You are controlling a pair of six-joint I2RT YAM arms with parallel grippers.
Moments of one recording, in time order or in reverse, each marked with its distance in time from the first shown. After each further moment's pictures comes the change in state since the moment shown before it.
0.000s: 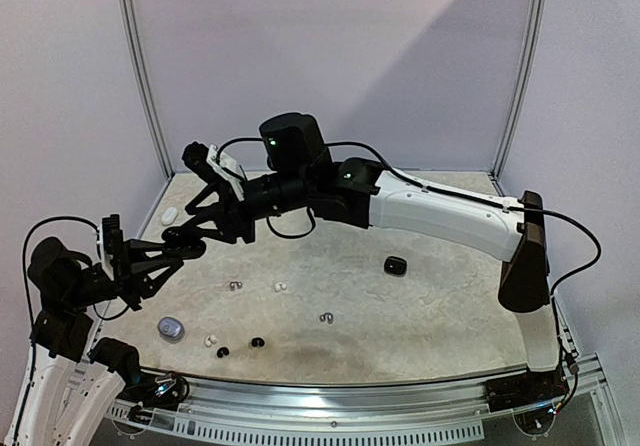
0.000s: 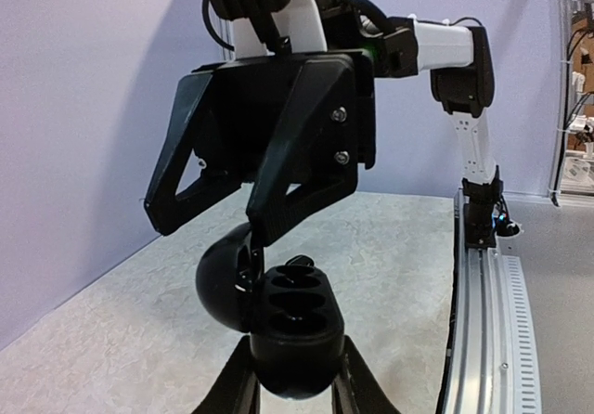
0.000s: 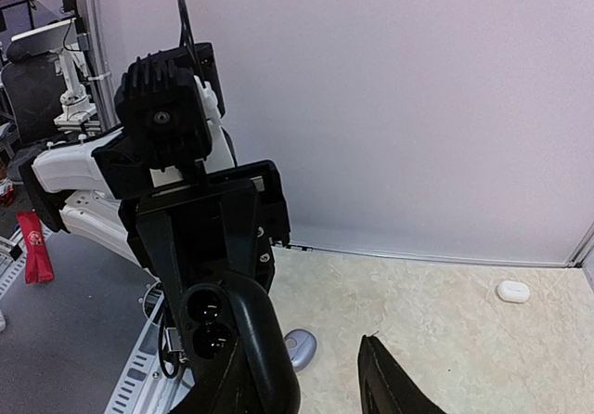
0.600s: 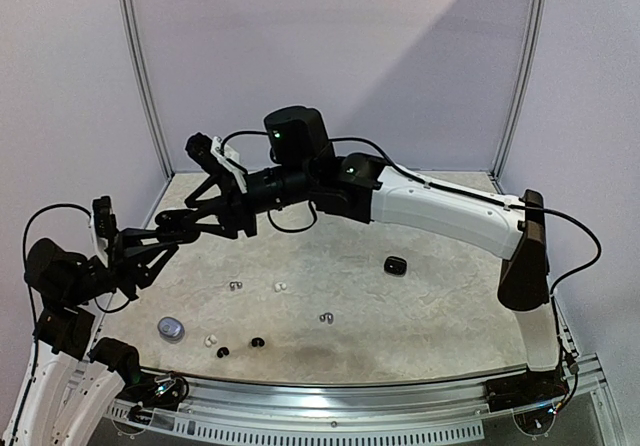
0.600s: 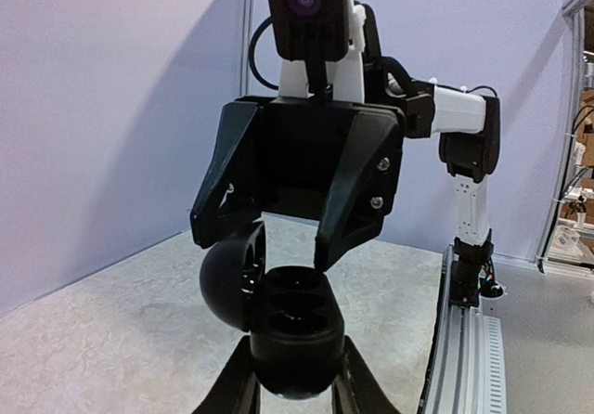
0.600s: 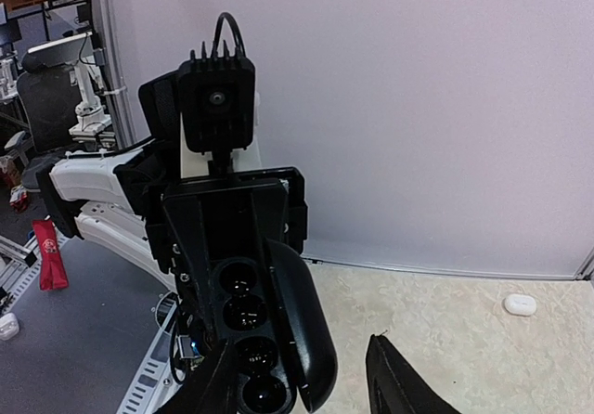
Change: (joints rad) left arm -0.002 0.029 -0.021 0.202 -0.056 -0.281; right arm -0.015 0.002 0.019 0.014 -0.055 0.024
